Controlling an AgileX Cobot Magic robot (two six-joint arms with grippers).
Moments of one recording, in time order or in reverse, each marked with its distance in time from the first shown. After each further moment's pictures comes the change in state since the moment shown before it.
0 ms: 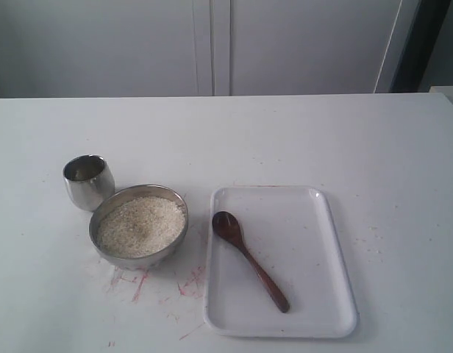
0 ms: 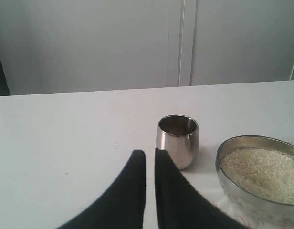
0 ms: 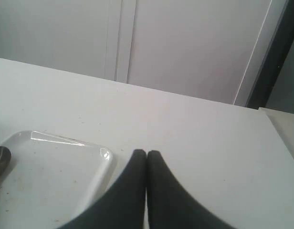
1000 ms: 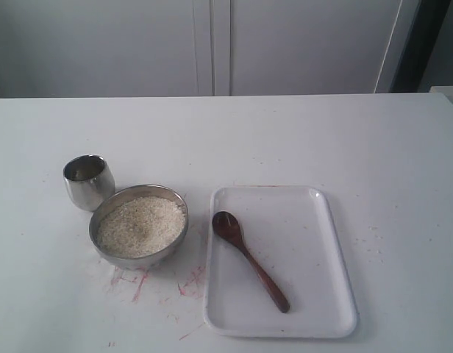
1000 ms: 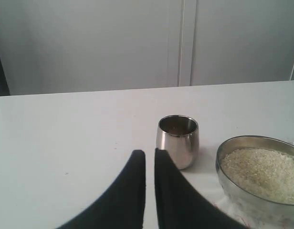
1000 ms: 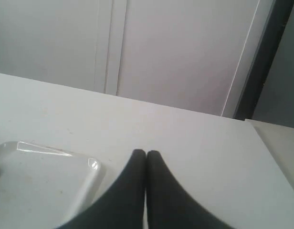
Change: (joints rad) left arm 0.000 0.000 0.000 0.000 0.000 0.000; right arm 0.000 -0.110 0.078 0.001 -0.066 -0.002
